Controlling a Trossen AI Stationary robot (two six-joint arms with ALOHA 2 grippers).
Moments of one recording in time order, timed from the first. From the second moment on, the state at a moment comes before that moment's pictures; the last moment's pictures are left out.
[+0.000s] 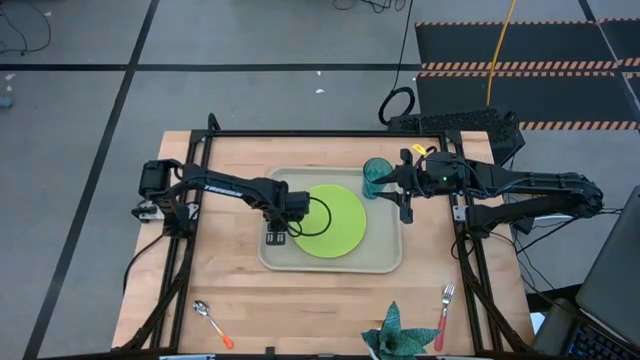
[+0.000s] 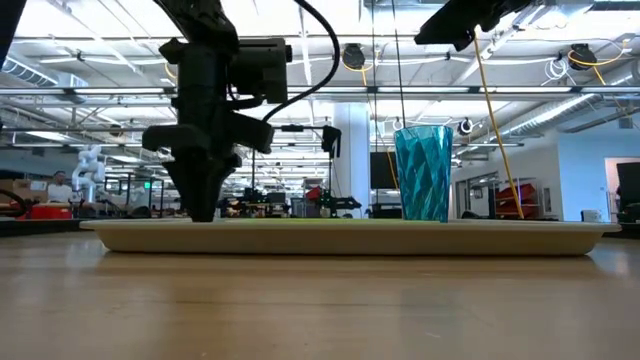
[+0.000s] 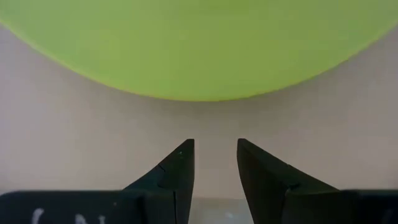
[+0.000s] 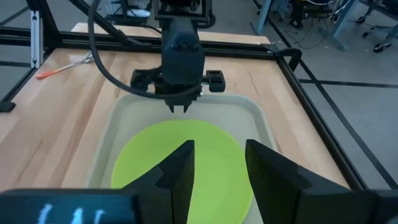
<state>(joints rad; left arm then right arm) 0.07 1.77 1.11 -0.82 0.00 0.07 -0.11 0.91 0.84 -0.34 0.00 -0.10</state>
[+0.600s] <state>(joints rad) 0.07 1.83 1.17 -0.79 0.00 0.09 -0.11 0.87 0.84 -0.35 0.00 -0.09</state>
